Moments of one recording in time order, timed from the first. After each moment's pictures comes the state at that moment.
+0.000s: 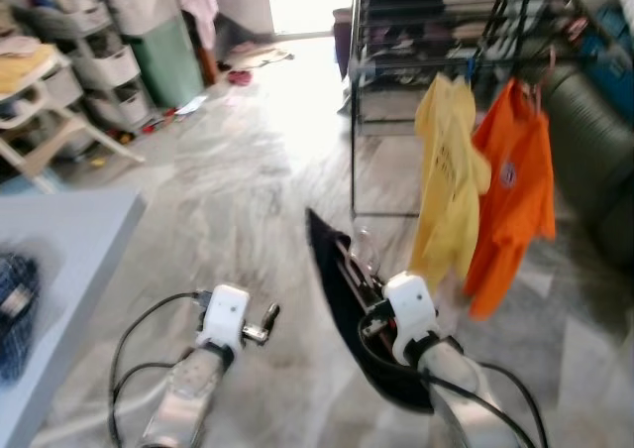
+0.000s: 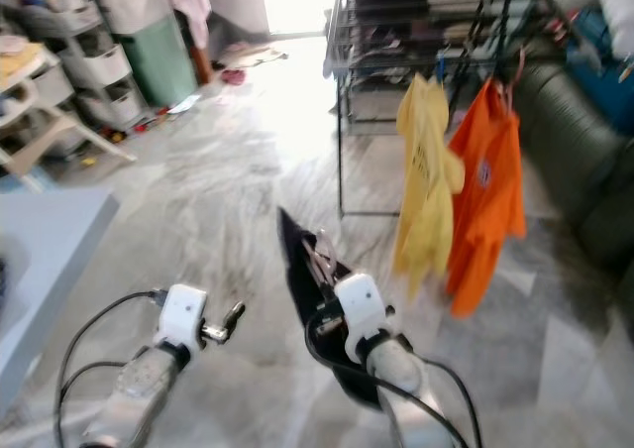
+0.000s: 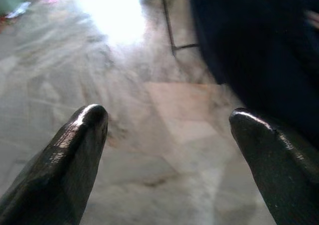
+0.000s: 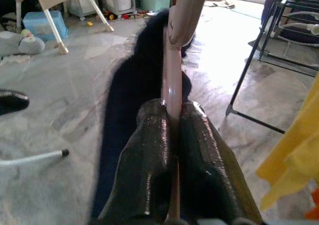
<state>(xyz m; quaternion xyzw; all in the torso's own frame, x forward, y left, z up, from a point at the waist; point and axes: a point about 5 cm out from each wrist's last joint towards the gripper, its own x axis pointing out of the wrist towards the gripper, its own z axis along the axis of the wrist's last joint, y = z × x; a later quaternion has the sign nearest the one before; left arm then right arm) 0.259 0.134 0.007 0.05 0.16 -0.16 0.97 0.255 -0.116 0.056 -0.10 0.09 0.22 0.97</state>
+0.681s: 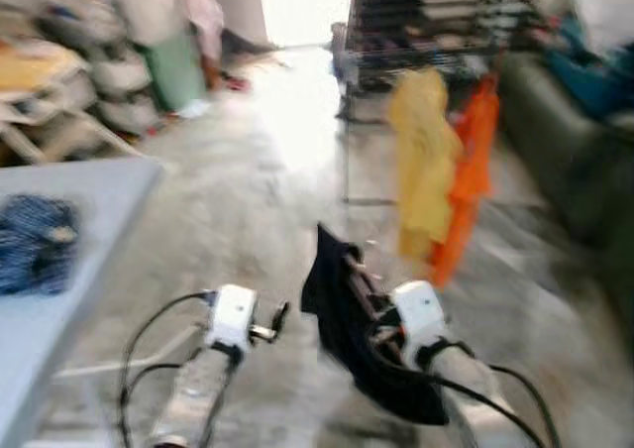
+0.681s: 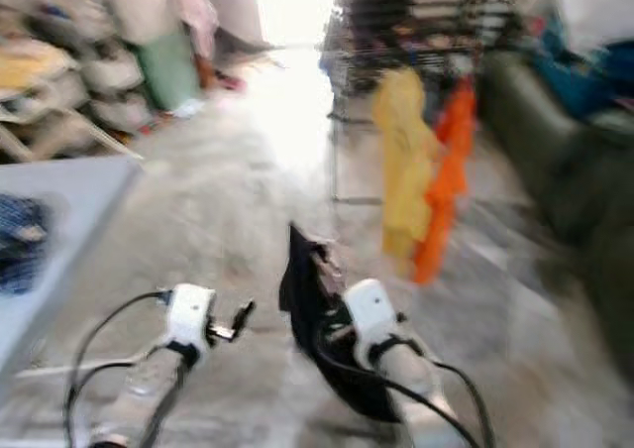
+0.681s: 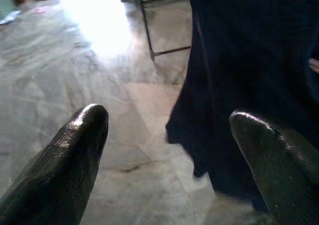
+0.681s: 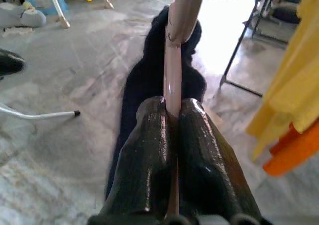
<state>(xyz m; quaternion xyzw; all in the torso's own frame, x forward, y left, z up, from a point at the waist) 0.262 0.140 0.009 0.04 0.15 -0.15 0.98 0.251 -0.119 0.048 -0.08 0.13 0.23 0.96</state>
